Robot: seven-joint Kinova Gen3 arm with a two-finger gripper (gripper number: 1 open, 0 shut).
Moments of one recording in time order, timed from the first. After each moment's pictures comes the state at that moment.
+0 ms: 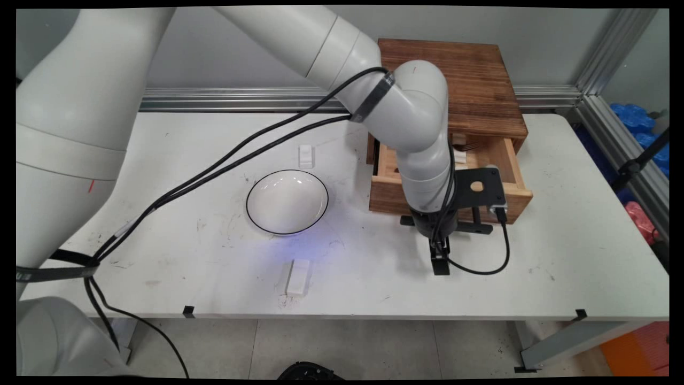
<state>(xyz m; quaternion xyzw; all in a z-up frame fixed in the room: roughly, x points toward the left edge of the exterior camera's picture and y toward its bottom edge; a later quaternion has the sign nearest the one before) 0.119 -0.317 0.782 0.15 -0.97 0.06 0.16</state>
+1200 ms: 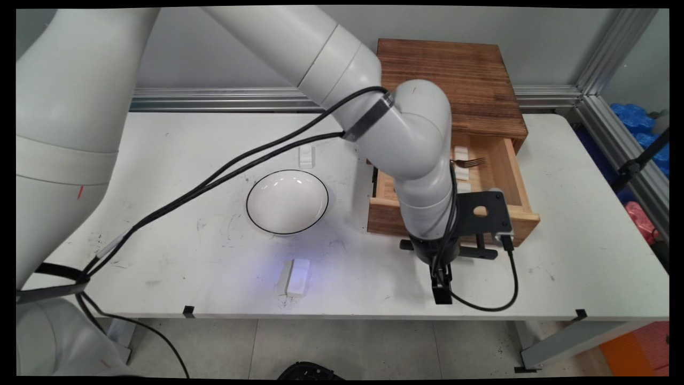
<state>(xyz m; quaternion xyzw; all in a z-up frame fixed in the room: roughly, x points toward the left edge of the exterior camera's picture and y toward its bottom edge) 0.107 -0.271 0.784 0.15 -0.97 0.05 0.16</state>
